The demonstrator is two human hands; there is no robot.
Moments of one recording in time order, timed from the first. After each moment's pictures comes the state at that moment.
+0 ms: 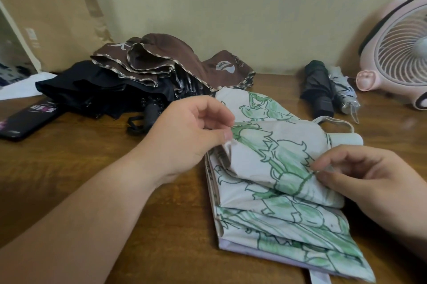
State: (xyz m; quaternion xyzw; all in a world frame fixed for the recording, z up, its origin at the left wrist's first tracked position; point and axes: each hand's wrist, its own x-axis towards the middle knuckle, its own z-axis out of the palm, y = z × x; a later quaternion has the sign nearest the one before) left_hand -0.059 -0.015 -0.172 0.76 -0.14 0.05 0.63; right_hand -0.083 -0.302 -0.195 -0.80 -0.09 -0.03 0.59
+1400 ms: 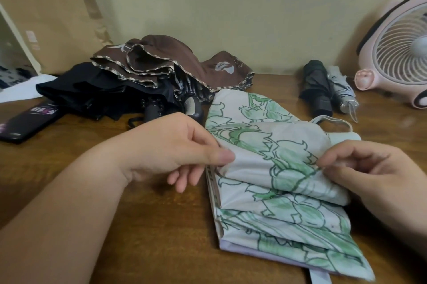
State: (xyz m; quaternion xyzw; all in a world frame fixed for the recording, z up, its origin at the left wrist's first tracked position) left_hand -0.069 0.009 -0.147 0.81 -0.17 -0.22 0.52; right_hand -0.091 -0.304 -0.189 -0.80 -0.08 -0.04 0.59
